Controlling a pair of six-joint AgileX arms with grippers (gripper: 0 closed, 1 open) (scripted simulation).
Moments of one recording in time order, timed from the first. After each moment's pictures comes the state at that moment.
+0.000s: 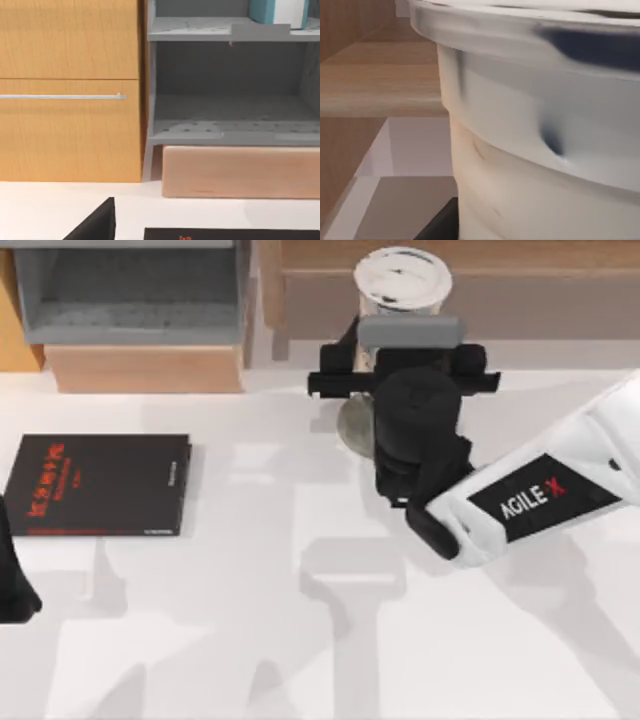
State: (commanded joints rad) left arm 0.00 0.00 0.00 0.00 0.00 0.00; right arm 0.66 2.29 1.15 1.13 0.70 0.01
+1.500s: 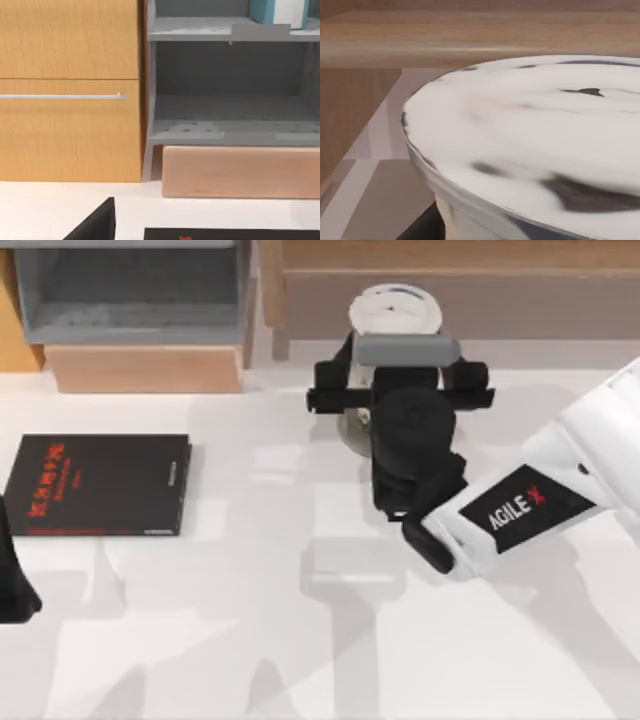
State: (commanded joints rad) left arm 0.00 0.00 0.00 0.00 0.00 0.00; right arm 0.66 2.35 1.16 1.19 0.71 0.01
